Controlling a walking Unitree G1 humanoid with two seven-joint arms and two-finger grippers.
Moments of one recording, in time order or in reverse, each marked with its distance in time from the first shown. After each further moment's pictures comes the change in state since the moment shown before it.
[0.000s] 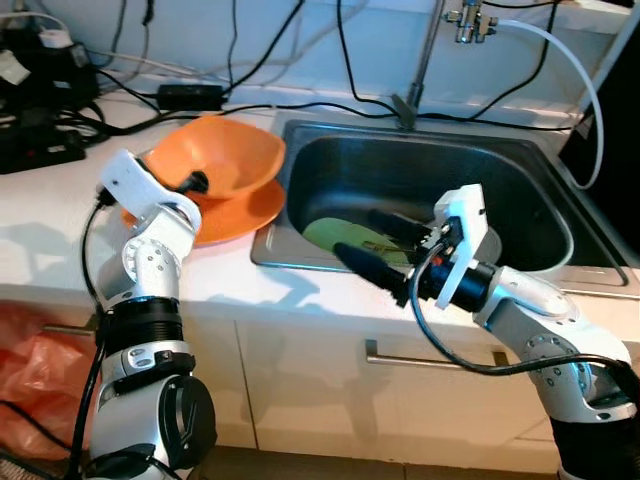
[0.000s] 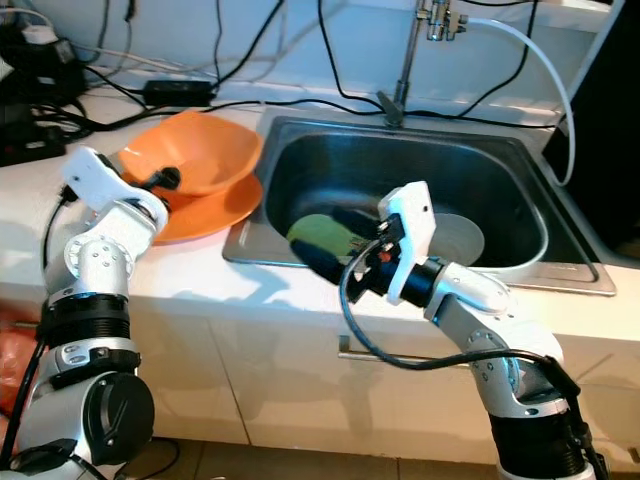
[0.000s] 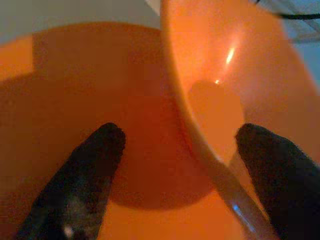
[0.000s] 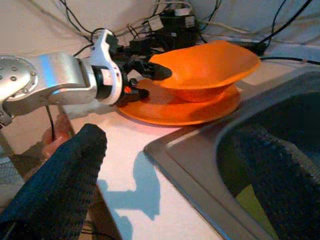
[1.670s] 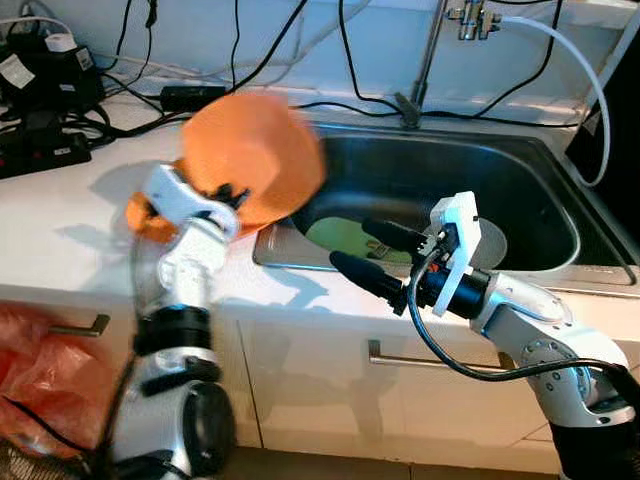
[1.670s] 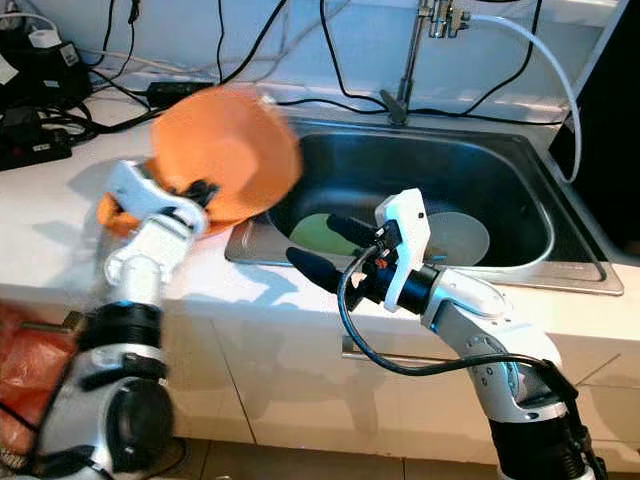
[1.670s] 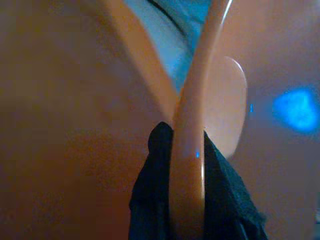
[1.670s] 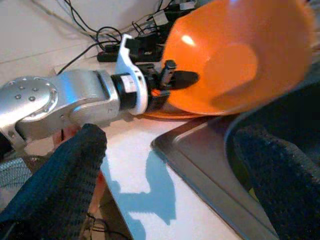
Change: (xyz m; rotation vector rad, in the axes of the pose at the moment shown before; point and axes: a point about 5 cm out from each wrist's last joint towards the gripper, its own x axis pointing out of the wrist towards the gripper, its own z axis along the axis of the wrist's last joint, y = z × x) left arm 0.000 -0.030 -0.041 -0.199 0.043 -0.311; right arm -0.001 0.002 -0.005 0.034 0.012 0.013
